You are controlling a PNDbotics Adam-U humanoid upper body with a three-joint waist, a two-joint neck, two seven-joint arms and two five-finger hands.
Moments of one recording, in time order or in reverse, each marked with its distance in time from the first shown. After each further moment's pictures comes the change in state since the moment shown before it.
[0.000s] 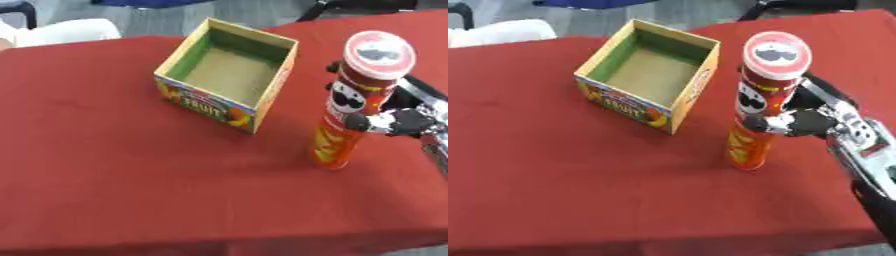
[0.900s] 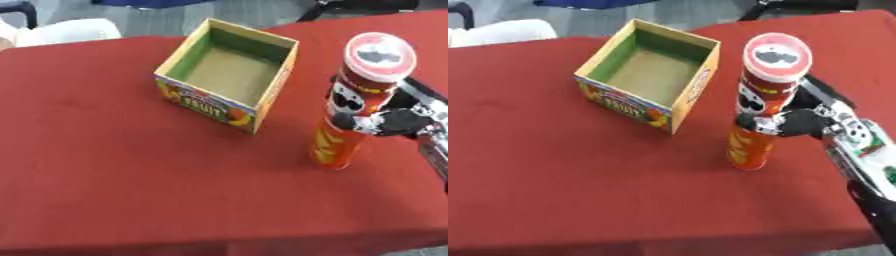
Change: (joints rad) left arm -0.002 -0.007 0.000 0.000 0.000 0.000 -0.002; right arm 0.008 0.000 0.004 -0.008 -0.009 0.048 -0.067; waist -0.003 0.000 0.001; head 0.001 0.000
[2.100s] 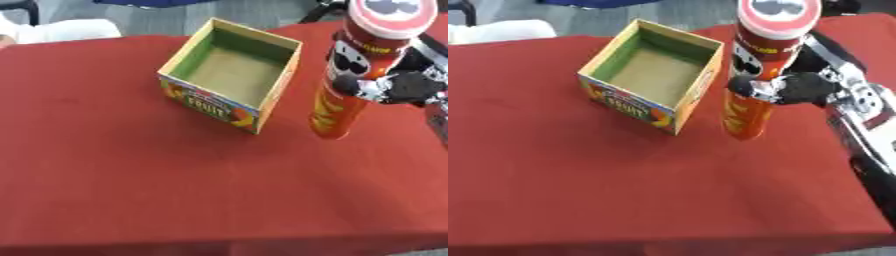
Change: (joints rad) left arm -0.002 0.000 0.000 0.000 0.000 0.002 -0.004; right arm -0.179 -0.014 -0.003 -0.095 0.004 0.058 -0.039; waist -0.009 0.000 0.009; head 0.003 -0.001
